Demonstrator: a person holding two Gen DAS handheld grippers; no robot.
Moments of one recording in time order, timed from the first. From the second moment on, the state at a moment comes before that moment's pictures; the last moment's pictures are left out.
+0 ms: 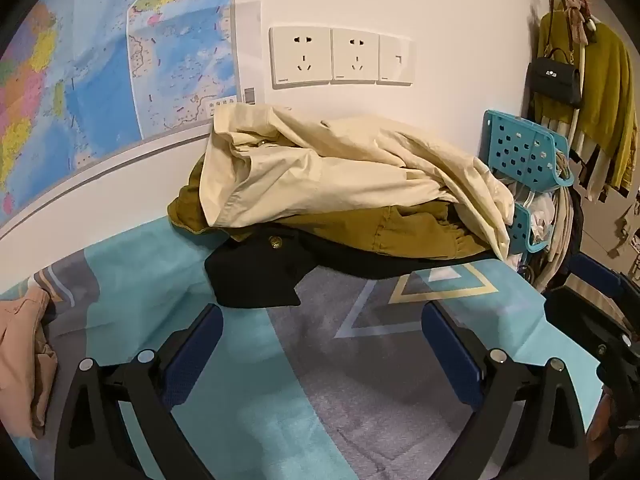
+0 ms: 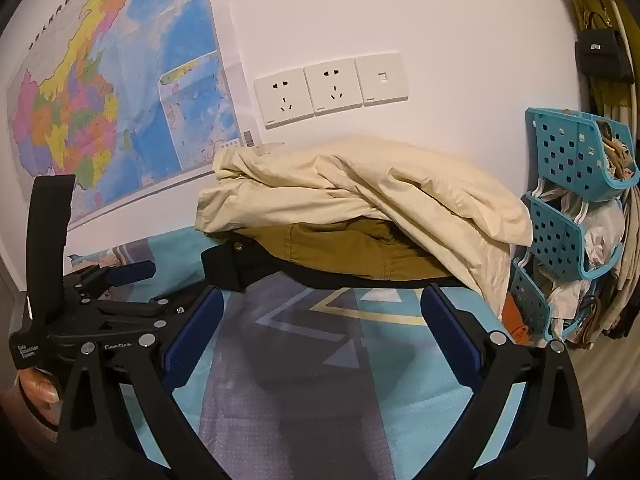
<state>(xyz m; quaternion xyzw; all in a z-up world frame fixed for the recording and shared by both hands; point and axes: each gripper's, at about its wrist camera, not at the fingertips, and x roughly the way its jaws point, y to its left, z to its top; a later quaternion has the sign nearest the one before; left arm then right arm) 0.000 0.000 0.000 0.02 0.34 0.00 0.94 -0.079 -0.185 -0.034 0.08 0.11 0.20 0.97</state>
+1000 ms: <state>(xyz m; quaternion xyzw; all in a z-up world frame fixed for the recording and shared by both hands) -0.006 -0.002 0.002 0.00 0.33 -0.01 0.94 -0.082 -0.183 -0.031 0.06 0.10 0.20 0.97</state>
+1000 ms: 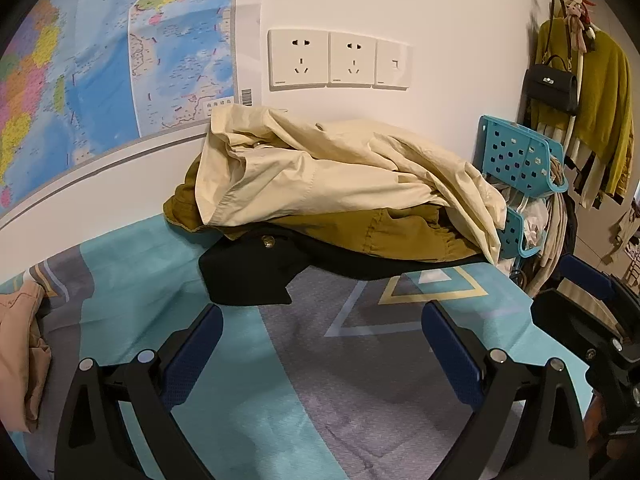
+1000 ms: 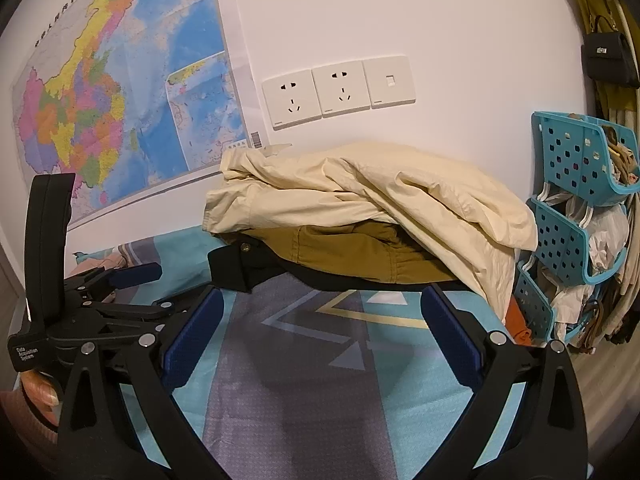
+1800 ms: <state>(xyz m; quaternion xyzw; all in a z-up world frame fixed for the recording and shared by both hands) -0.007 -0.008 0.002 0.00 0.33 -0.02 0.94 -0.083 -0.186 -0.031 0.06 0.10 0.20 0.97</state>
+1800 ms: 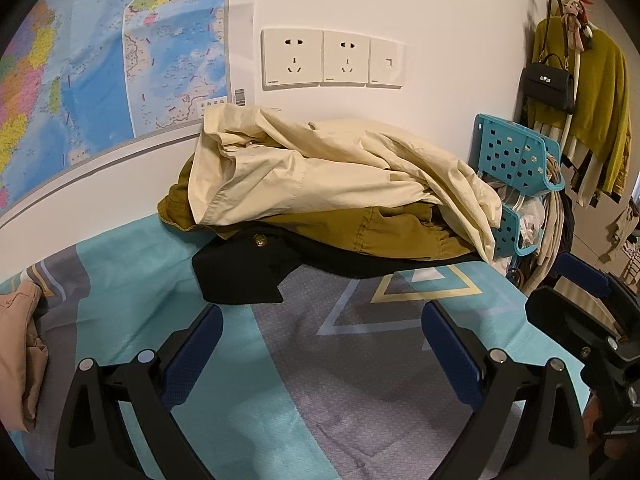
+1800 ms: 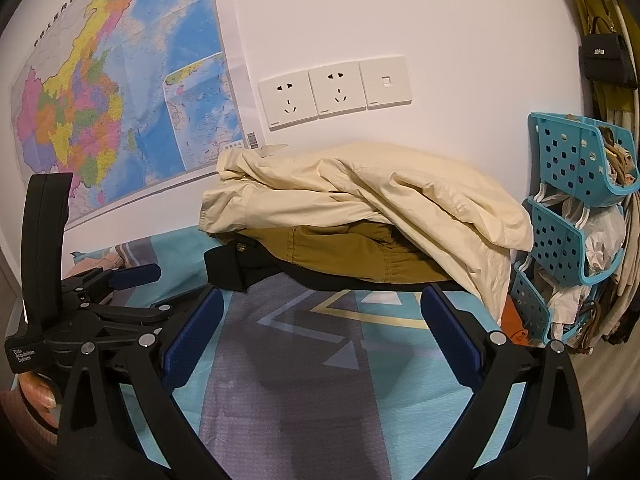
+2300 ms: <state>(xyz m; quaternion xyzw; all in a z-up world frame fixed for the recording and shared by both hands) -0.008 -0.009 0.002 0.00 0.33 -0.02 0.94 -0.082 -0.186 -0.032 0.06 0.10 0.20 0.97</state>
